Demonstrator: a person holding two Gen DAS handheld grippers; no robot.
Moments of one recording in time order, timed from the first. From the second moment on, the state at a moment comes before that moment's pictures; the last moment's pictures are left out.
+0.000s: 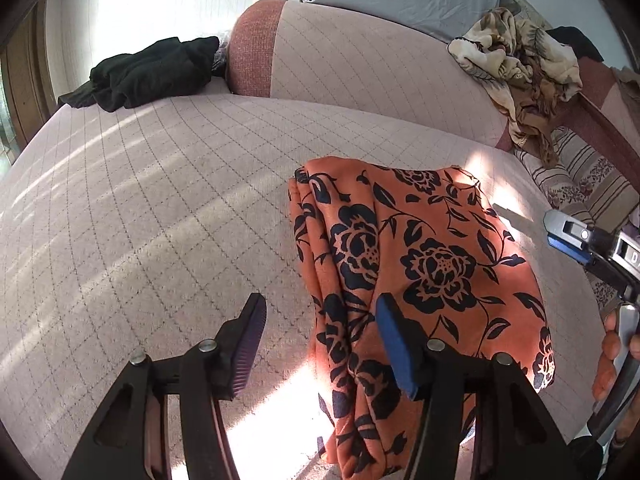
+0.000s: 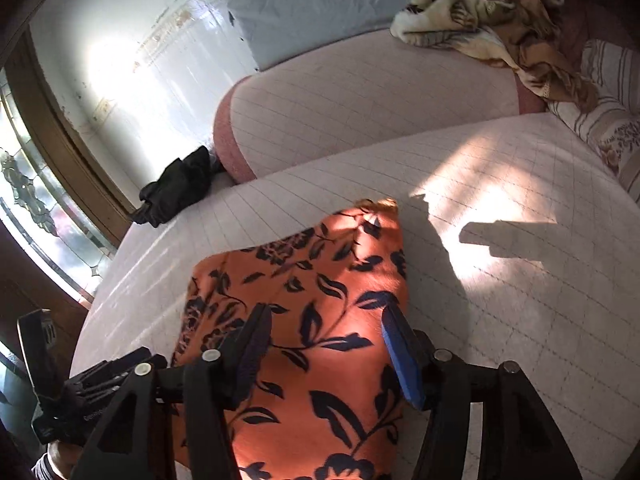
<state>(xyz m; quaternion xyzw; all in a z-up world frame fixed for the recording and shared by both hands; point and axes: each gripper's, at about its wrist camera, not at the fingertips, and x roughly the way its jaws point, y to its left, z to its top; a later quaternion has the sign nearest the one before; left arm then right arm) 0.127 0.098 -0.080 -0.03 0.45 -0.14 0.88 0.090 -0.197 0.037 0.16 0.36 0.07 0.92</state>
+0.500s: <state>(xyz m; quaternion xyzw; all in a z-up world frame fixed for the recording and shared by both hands) 0.115 0.102 -0.082 -0.03 0.46 -0.13 0.88 0.141 -0.194 -0.021 0.20 0.45 0.04 0.87</state>
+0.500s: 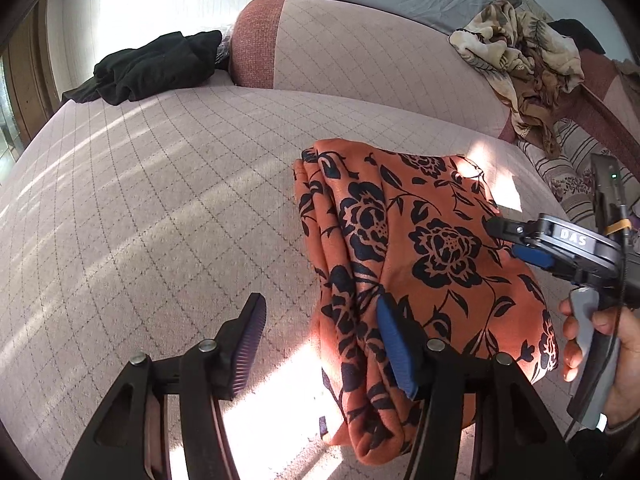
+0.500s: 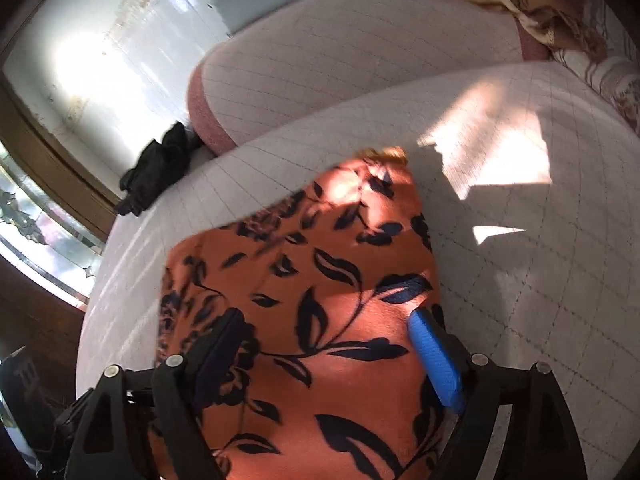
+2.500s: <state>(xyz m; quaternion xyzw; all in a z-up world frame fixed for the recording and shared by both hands) -0.006 0.081 -0.009 0.03 0.36 -0.07 0.93 -0.047 -0.129 0.057 0.01 0.37 -0.06 0.93</state>
